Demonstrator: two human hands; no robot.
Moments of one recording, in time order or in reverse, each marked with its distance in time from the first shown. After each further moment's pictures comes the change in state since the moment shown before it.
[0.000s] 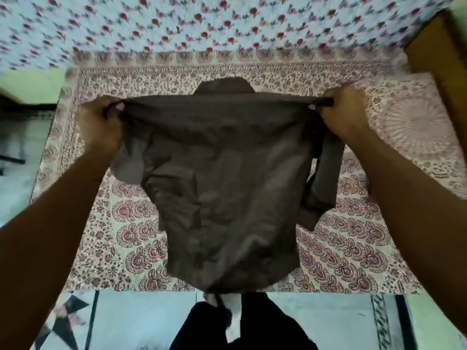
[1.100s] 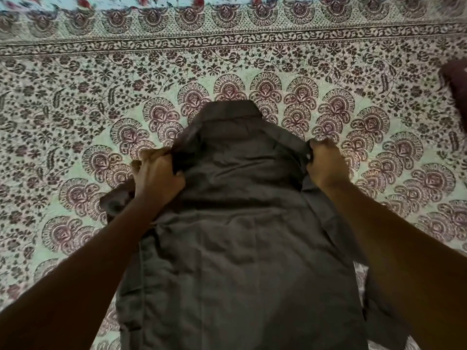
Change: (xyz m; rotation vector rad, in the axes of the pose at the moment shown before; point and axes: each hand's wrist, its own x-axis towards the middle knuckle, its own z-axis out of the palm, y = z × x) left_hand 0.115 -0.205 0.349 0.714 -0.601 -0.045; right_hand 0.207 0.075 0.368 -0.211 -0.284 0.228
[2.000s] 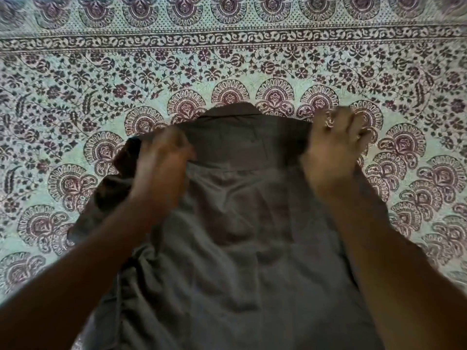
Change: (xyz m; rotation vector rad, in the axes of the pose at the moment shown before) left_hand 0.069 0.032 -0.001 0.043 0.158 0.369; right_hand 0.083 -0.041 0.021 -0.247 0.397 -0.026
